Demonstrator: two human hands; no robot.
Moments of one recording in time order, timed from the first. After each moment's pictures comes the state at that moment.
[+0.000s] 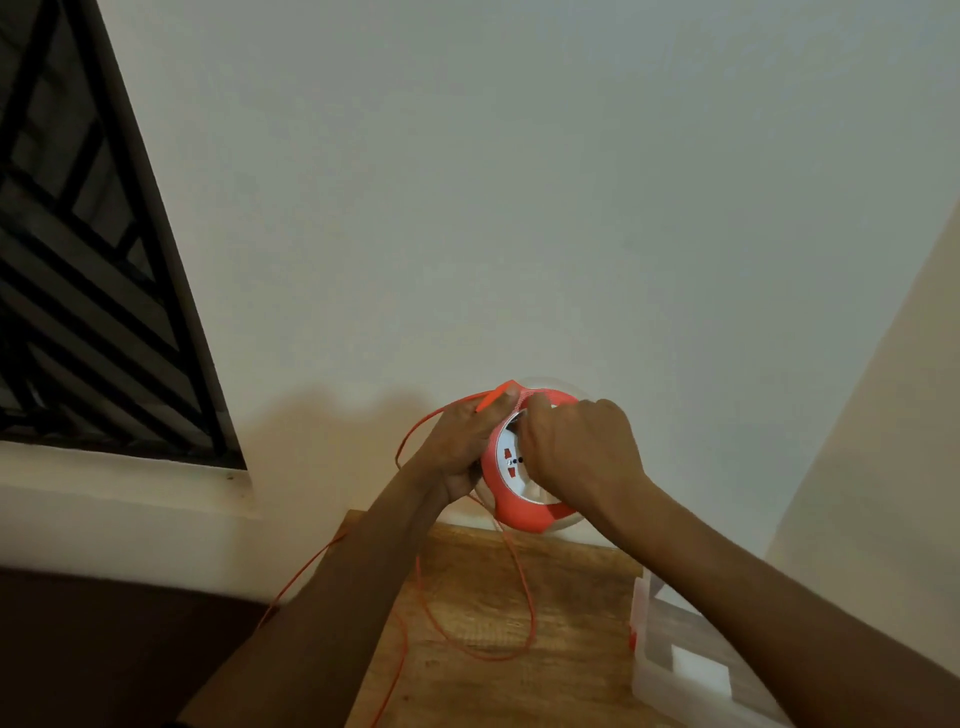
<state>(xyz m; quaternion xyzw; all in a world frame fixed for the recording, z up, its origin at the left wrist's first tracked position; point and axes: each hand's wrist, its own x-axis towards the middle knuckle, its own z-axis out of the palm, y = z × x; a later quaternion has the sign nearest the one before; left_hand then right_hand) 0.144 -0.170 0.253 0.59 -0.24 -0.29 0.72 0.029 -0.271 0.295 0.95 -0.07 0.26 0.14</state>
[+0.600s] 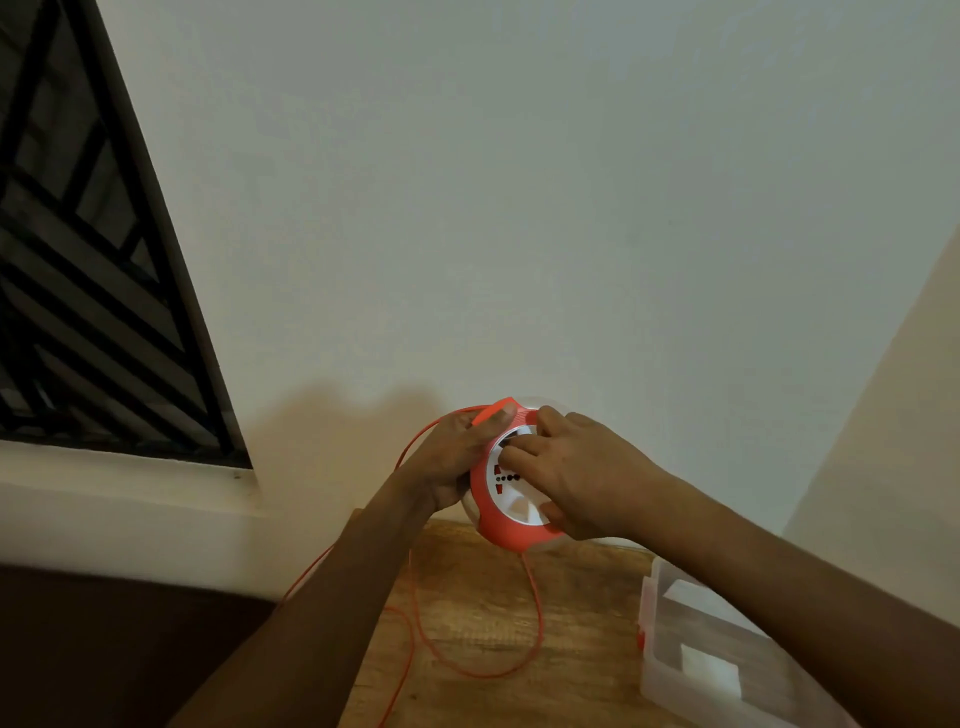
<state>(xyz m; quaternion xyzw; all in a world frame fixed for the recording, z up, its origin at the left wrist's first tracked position) 0.153 -0.154 0.241 0.63 -0.27 -0.29 0.67 0.016 -0.285 0.293 0.96 0.17 0.11 0.22</state>
